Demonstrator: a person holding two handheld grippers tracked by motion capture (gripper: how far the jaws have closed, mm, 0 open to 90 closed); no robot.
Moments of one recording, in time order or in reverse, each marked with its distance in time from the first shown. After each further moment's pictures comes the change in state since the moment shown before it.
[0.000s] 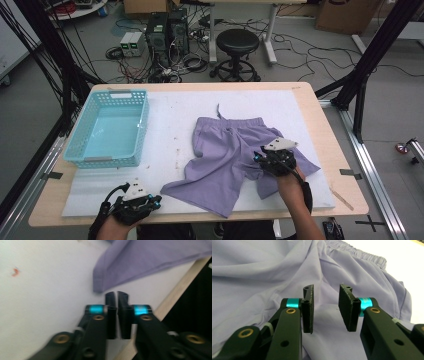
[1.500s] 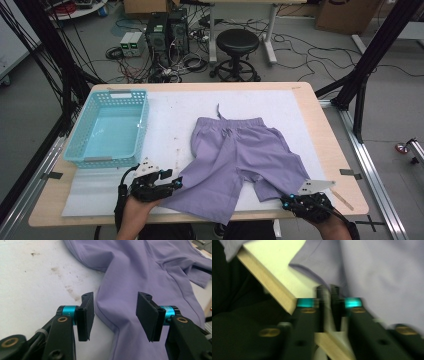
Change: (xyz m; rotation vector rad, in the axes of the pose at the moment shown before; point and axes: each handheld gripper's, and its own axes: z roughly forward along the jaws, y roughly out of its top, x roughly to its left) left arm 0.001 0.045 0.043 -0.185 -0.034 -0.145; right arm -0.006 -0.103 -0.081 0.157 0.282 -0.007
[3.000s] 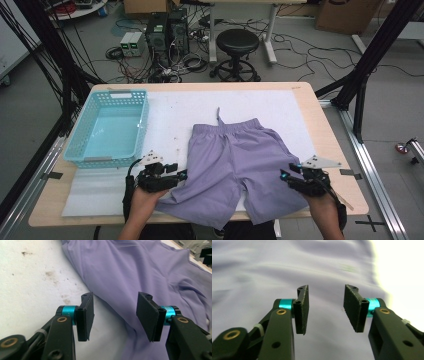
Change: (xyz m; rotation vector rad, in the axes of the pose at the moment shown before) left arm 0.014 0.009 0.023 0.009 -0.048 -0.084; right arm -0.036 0.036 0.008 -0.176 -0.242 0.184
